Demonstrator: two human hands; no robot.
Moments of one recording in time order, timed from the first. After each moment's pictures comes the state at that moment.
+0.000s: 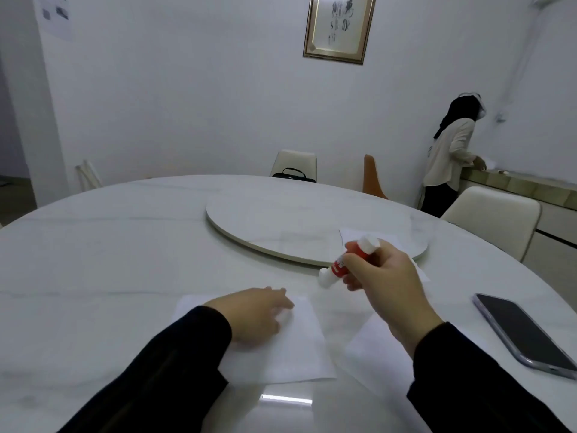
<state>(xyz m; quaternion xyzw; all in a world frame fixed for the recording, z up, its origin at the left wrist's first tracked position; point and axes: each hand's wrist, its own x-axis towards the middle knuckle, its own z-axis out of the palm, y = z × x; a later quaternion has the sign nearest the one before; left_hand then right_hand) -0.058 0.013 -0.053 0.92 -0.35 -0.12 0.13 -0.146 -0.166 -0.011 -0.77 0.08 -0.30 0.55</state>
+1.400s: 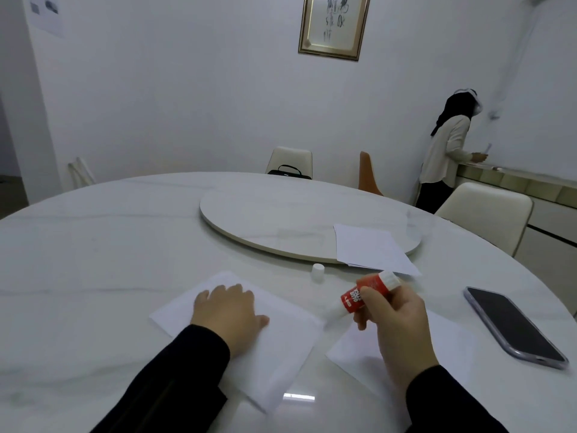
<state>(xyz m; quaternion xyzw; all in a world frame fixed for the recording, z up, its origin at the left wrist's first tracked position) -0.074 0.018 -0.067 0.98 -0.20 -0.03 0.04 -0.179 -0.173 -0.058 -0.68 0.07 -0.34 0.64</state>
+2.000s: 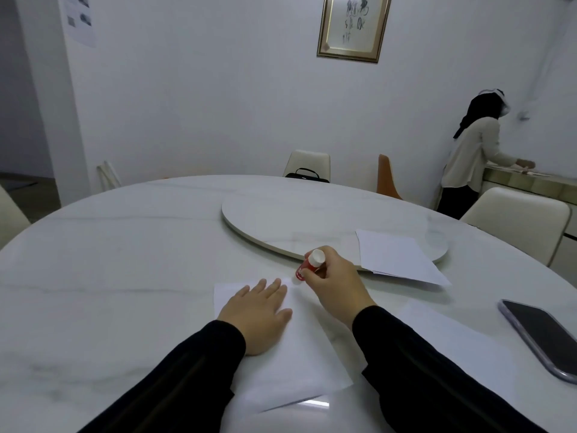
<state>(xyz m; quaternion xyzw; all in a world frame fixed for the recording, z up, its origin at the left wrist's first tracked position) -0.043 0.023 -0.089 0.95 -0.30 -0.02 0.09 -0.070 -0.135 -0.057 -0.87 0.00 -0.22 0.44</state>
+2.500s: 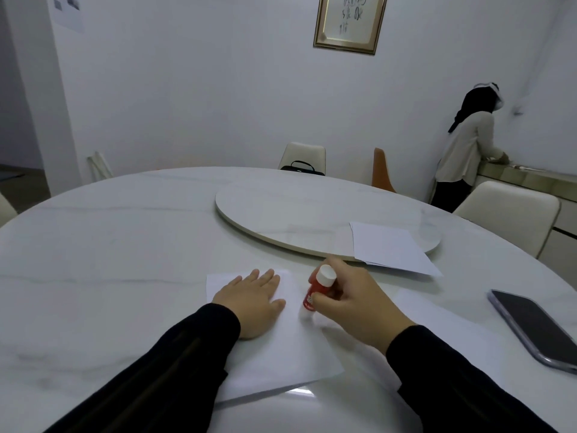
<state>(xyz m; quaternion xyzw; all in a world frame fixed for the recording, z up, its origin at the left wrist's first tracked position) -0.038 0.021 -0.084 0.95 -0.29 -0.06 0.07 -0.133 -0.148 -0.045 -0.91 -0.08 -0.17 0.37</state>
